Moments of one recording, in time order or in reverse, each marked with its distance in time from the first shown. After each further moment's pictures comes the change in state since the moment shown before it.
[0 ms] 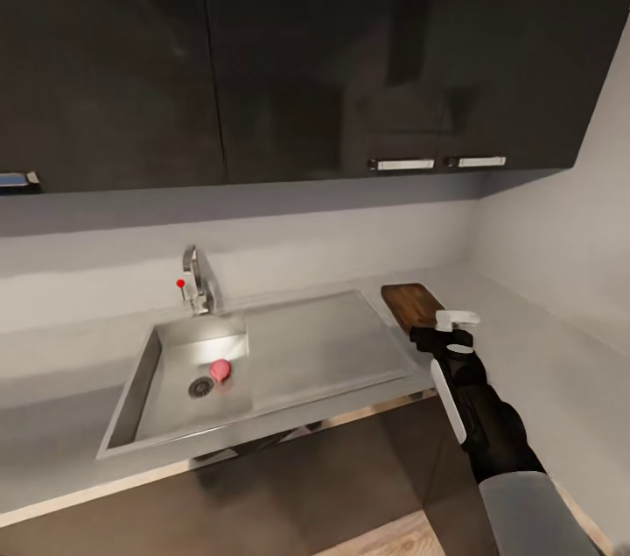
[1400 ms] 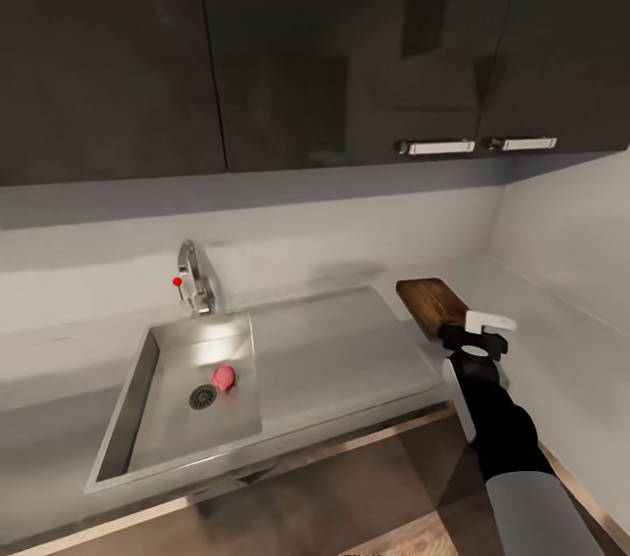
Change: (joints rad) left arm 0.000 -0.001 0.003 0.065 0.001 0.001 0.001; right arm 0.001 -0.006 -0.080 0.008 -0.001 -0.079 -0.203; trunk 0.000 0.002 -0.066
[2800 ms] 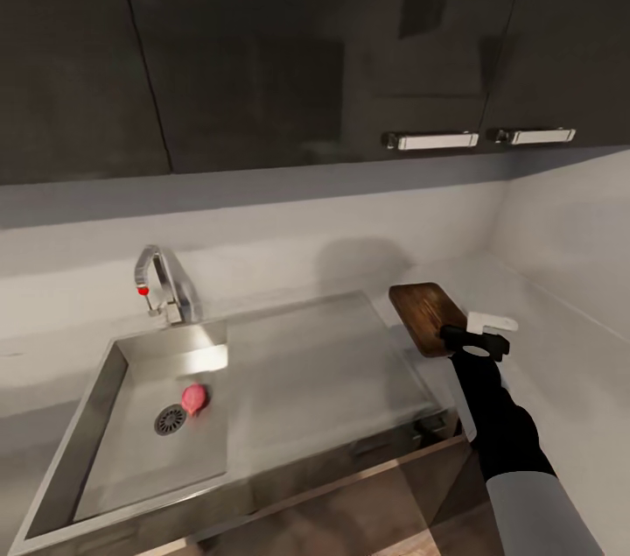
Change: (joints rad) left arm 0.000 -0.003 0.001 0.033 0.000 0.001 -0.001; right arm 0.000 0.002 -0.009 -0.001 0.001 0.001 -0.002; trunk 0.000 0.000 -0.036
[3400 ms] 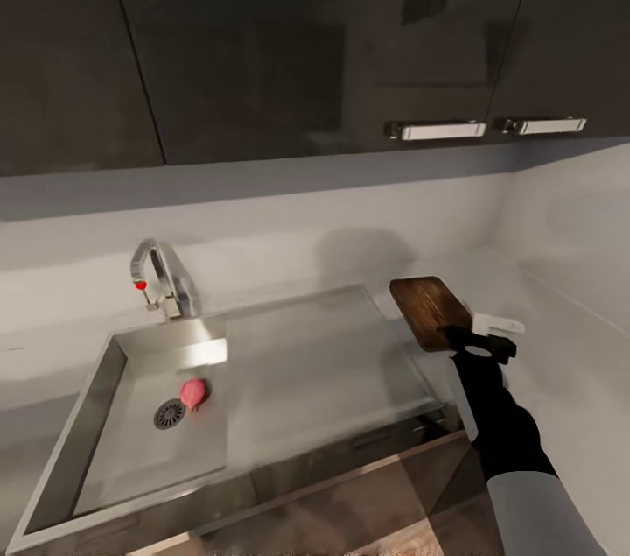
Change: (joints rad) left arm 0.000 0.000 0.000 0.003 0.000 0.001 0.000; right arm 0.000 0.001 -0.015 0.001 -0.001 0.000 -0.045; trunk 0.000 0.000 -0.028
